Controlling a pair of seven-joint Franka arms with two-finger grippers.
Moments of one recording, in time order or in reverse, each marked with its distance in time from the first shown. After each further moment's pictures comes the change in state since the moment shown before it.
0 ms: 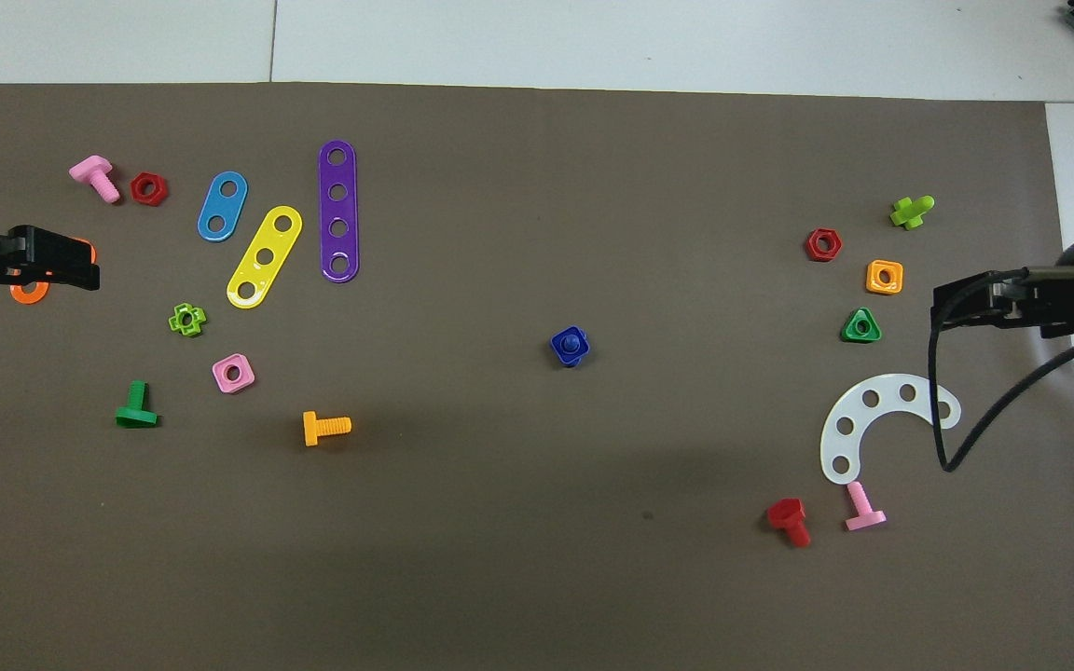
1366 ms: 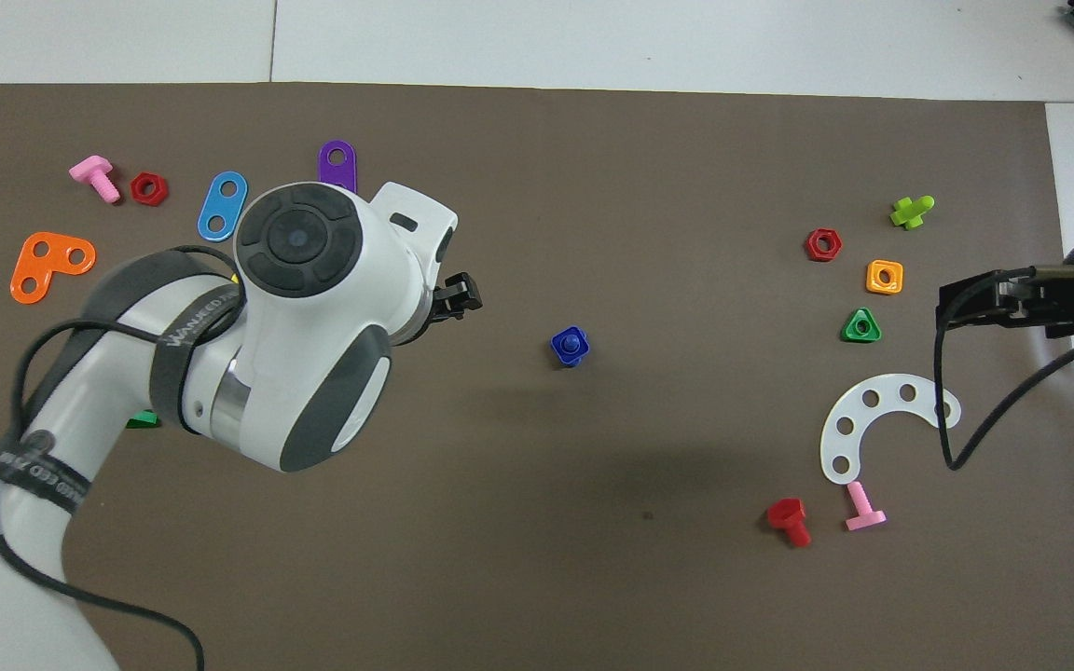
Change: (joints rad) left arm -0.465 0.207 -0.039 -0.159 0.000 0.394 -0.737; right arm 0.000 0.000 -0.003 0.000 0.000 0.000 0.000
